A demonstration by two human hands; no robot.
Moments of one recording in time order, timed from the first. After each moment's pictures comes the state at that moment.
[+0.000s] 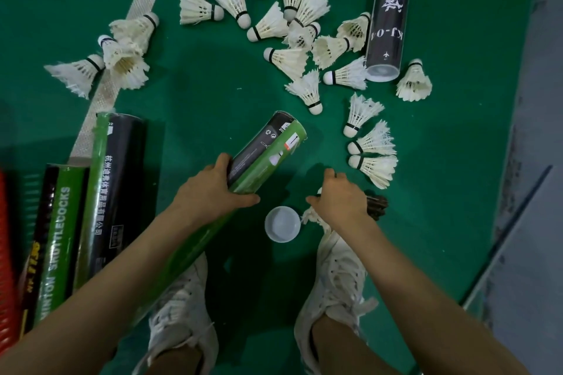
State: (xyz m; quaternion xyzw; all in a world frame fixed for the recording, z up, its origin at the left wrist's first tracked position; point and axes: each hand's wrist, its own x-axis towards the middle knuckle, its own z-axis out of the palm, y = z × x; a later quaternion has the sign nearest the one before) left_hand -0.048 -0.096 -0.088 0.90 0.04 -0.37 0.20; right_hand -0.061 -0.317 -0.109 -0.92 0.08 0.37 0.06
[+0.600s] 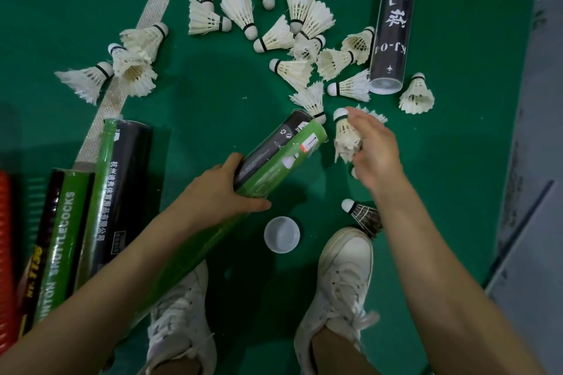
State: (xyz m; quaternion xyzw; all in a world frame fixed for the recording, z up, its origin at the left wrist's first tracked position) left_hand -0.038 -0.096 -0.070 0.88 0.03 -0.36 0.30; right_hand 0.017 -0.340 -0.078 -0.59 0.36 0.11 0.71
